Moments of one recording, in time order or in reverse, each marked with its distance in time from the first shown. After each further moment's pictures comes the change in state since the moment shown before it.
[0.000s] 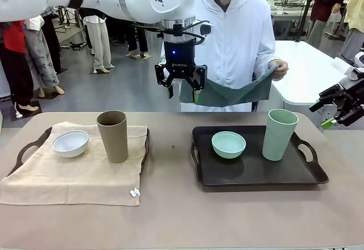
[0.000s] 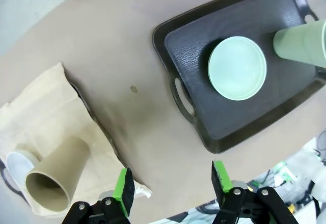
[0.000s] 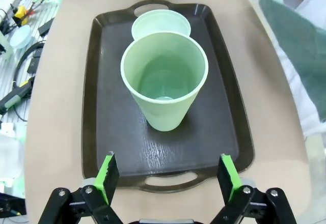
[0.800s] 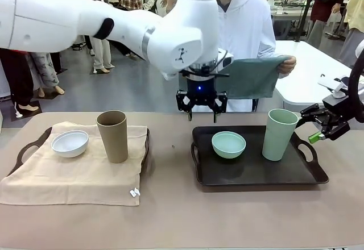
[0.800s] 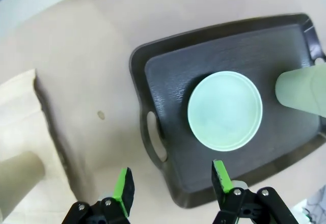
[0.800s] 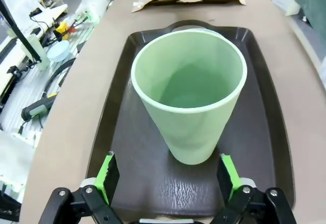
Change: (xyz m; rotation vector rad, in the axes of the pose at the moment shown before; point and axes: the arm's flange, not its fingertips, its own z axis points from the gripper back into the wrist) left arm -0.014 -0.062 -0.083 0.021 -0.188 0.175; right arm -0.040 -0.024 -0.071 0.245 -0.209 0.023
